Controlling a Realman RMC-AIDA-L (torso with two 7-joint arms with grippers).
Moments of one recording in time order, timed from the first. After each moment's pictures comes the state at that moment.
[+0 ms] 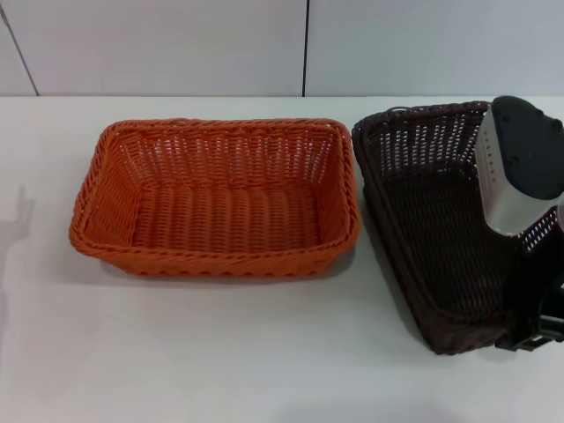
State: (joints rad) left arm -0.30 -2.07 -1.39 -0.31 2.53 1.06 -0.09; right arm 0.78 2.07 -1.30 -1.25 -2.73 -1.91 1.99
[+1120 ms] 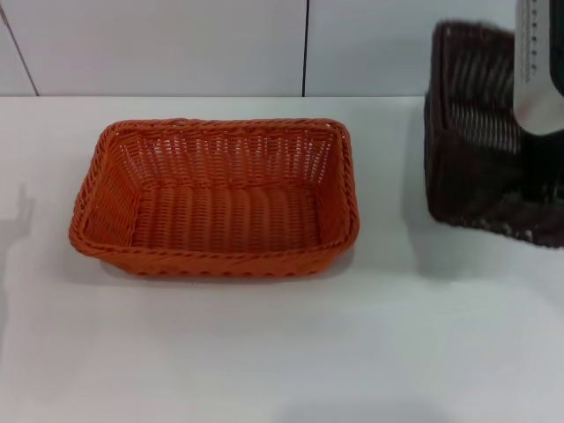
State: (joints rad) left arm -0.30 -2.07 -1.39 -0.31 2.53 1.05 -0.10; right arm 0.78 2.07 -1.30 -1.79 -2.82 -1.99 2.07
